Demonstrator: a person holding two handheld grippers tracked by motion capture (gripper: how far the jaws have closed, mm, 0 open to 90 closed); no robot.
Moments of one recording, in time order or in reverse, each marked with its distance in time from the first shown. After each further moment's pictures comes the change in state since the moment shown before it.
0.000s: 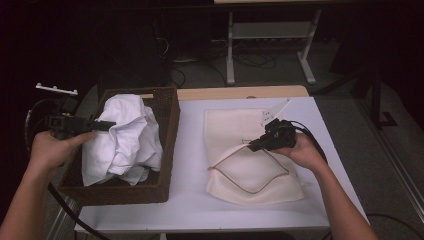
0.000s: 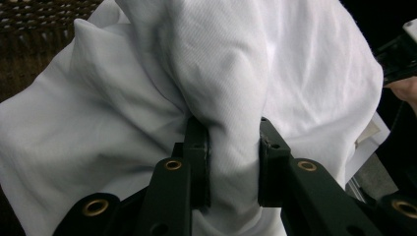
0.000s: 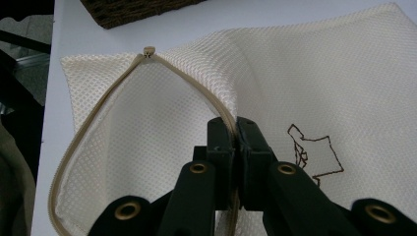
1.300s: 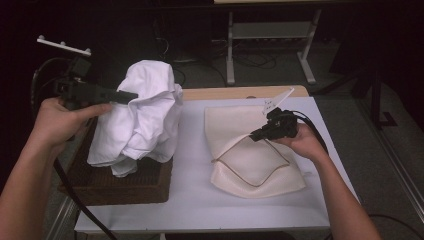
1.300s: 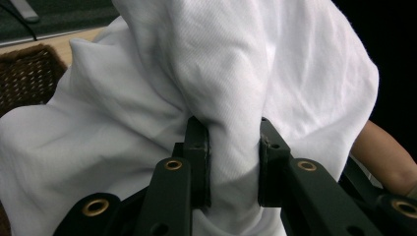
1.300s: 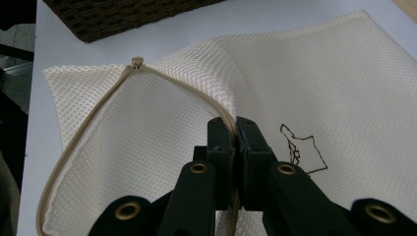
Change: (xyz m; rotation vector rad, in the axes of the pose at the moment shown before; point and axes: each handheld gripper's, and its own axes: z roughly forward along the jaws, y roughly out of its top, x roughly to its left) left arm -0.108 0.067 -0.014 -0.015 -0.155 0.187; right arm -0.021 0.011 -0.012 -0.005 -0.036 0.029
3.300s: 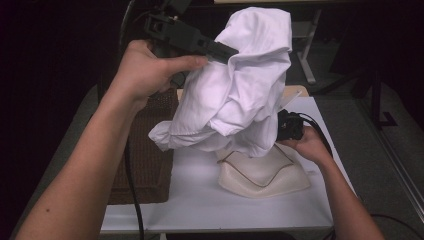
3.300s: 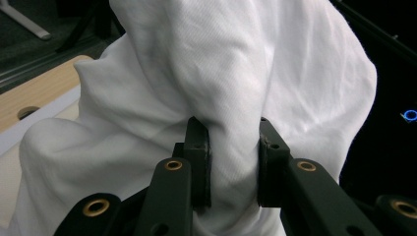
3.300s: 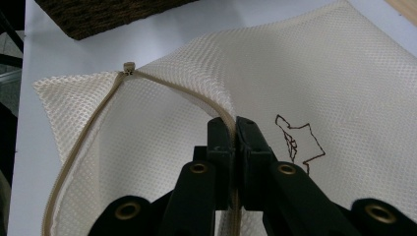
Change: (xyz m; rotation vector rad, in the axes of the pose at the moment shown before) left arm -0.156 0.113 0.080 0.030 -0.241 0.200; right arm -0.003 -0.016 -0.006 -0.022 -0.028 0.024
